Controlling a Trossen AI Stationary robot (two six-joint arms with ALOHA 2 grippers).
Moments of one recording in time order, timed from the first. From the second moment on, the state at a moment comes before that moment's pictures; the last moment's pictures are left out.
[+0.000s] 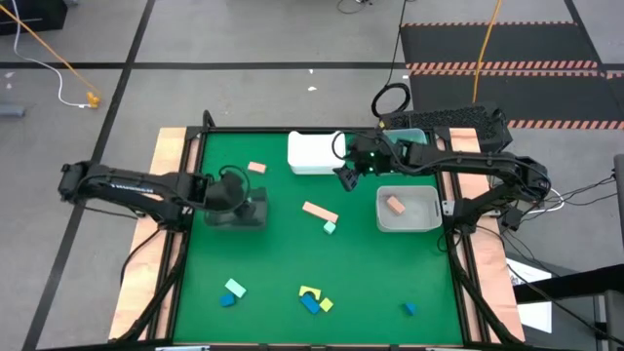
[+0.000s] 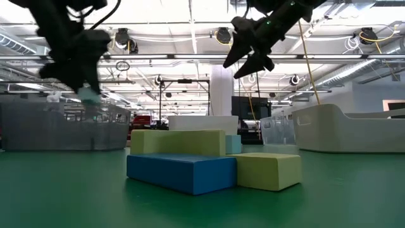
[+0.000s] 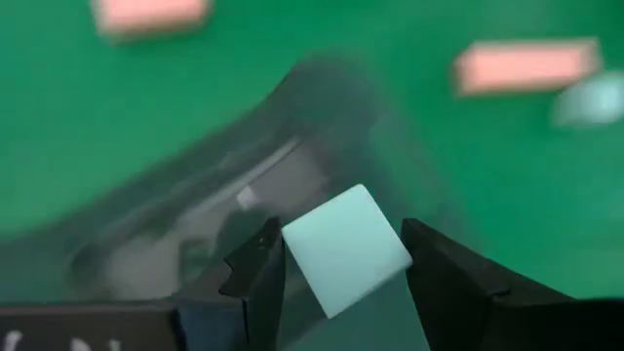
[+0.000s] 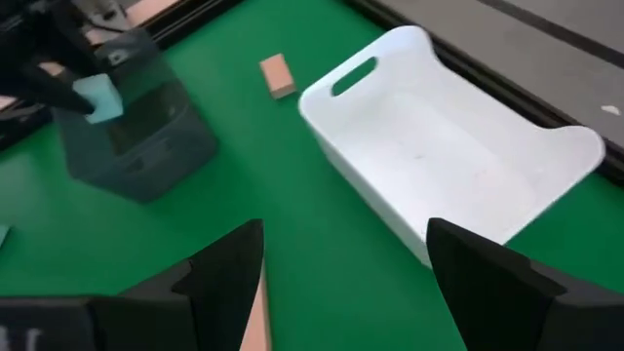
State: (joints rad) left arm -0.03 1.02 0.72 -0.81 -0.26 -1.02; right arm -0.28 1.39 1.04 -0.34 0.07 0.37
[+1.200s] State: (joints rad) left arm -0.05 1.02 0.72 -0.98 -0.27 -0.99; right arm 0.38 1.39 1.02 -0.78 -0.53 1.60
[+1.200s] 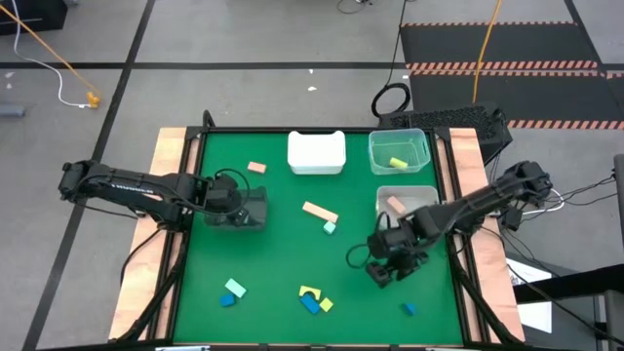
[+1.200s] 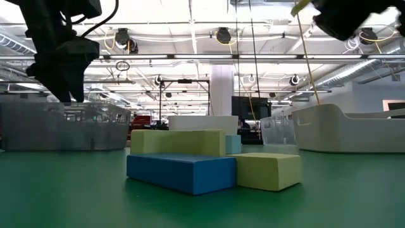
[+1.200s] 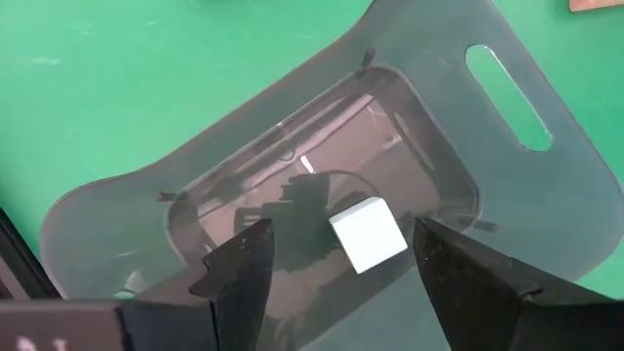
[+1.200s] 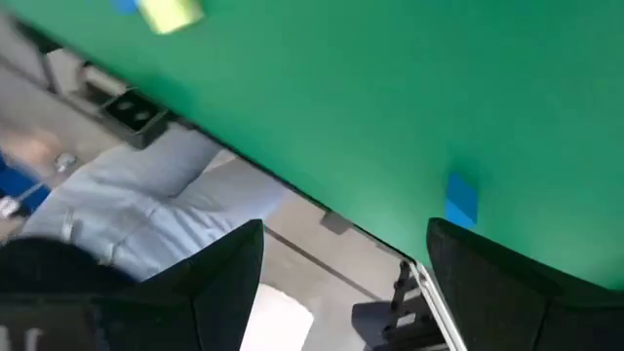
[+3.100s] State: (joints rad) left arm -0.03 1.02 0.72 -0.69 -0.30 -1.05; right arm 0.91 1.56 0.70 -0.42 -0.12 1.34
